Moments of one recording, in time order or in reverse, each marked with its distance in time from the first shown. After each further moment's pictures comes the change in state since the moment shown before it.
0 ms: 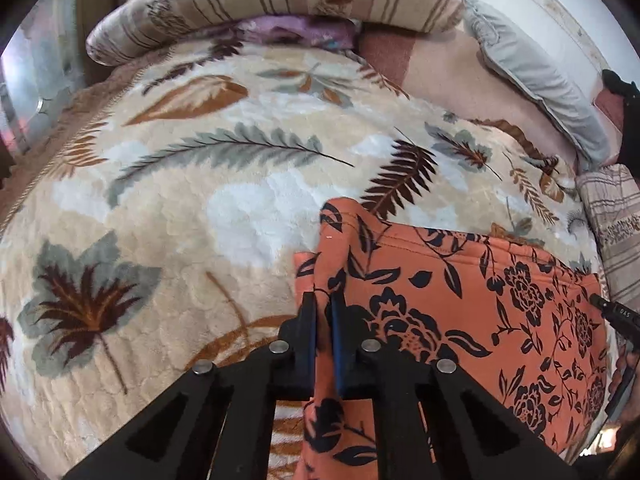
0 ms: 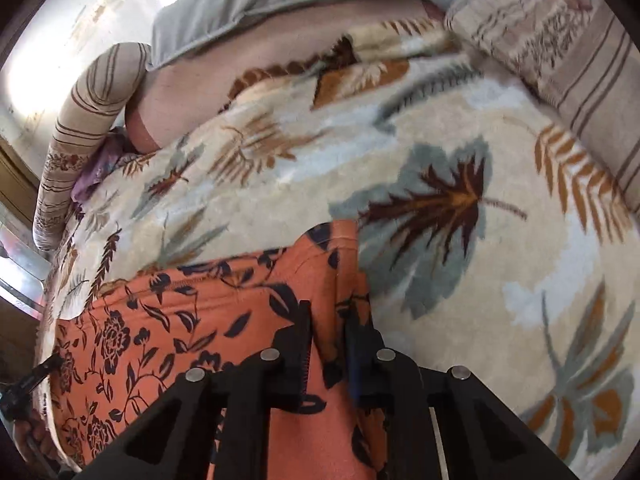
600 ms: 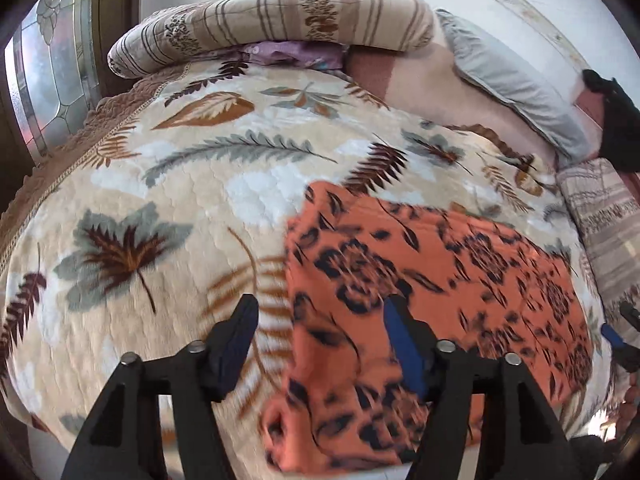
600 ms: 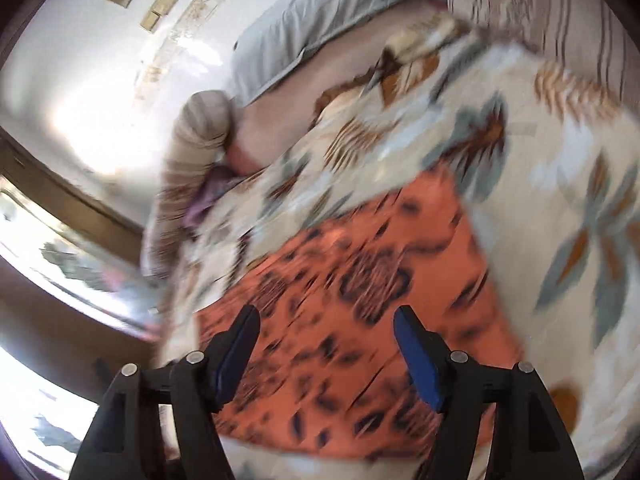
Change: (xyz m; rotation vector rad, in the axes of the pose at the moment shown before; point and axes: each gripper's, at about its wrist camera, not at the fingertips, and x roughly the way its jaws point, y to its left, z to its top) left arm -0.069 -0.017 -0.052 0.032 -0.049 -0.027; right arm -0.109 0.016 -0.085 0.230 0.002 0.448
